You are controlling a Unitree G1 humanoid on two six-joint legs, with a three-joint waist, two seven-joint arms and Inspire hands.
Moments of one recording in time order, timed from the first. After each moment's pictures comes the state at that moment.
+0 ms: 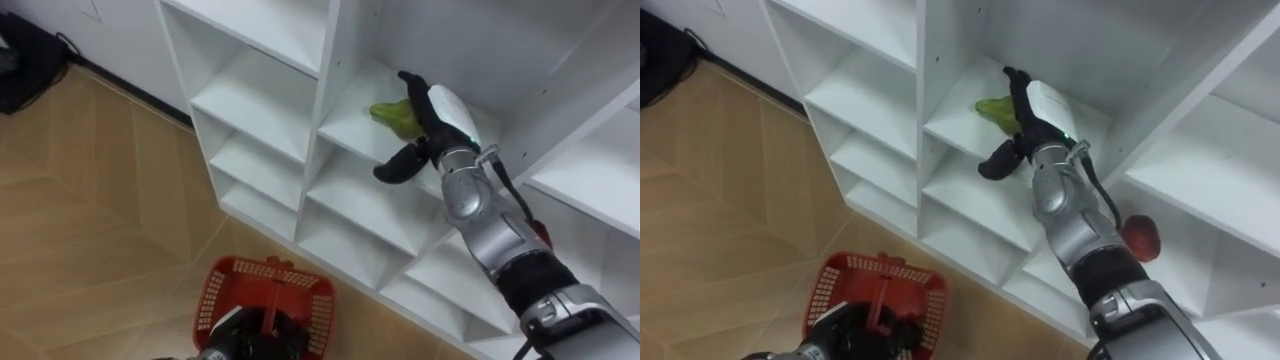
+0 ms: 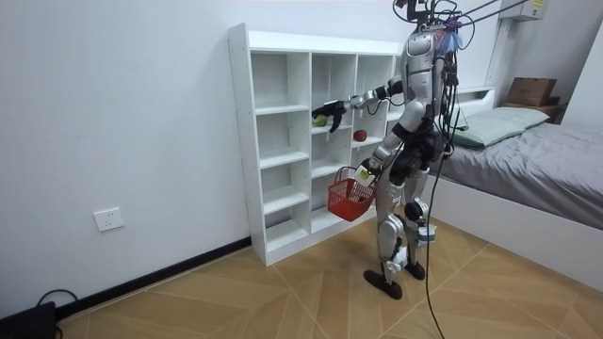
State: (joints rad) left arm 0.04 0.17 -0.21 0.77 -0.12 0.06 -0.24; right arm -0.57 -0.27 0.36 0.75 -0.33 0.04 -0.24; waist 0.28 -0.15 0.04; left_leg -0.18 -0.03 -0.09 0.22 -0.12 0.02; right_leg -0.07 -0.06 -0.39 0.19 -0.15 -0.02
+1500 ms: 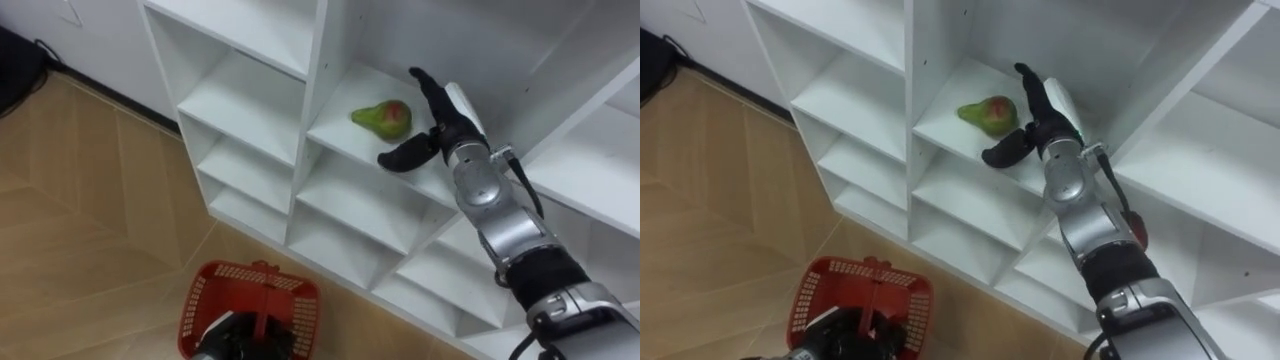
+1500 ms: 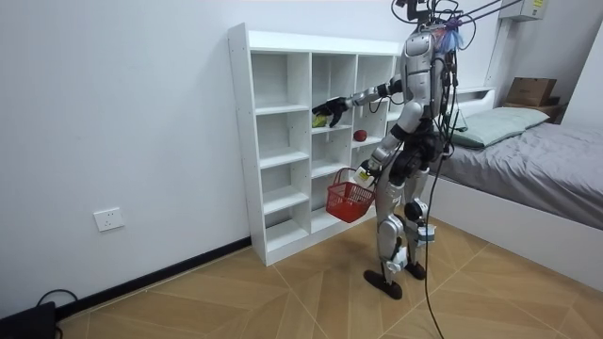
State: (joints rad) left arm 0.05 0.19 -0.20 0.78 -0.12 0.06 -0.25; right arm -0.57 -0.27 0.27 0.70 -0.19 0.05 -0.16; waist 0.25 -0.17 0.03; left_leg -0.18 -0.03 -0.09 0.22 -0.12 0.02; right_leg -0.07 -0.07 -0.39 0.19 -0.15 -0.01
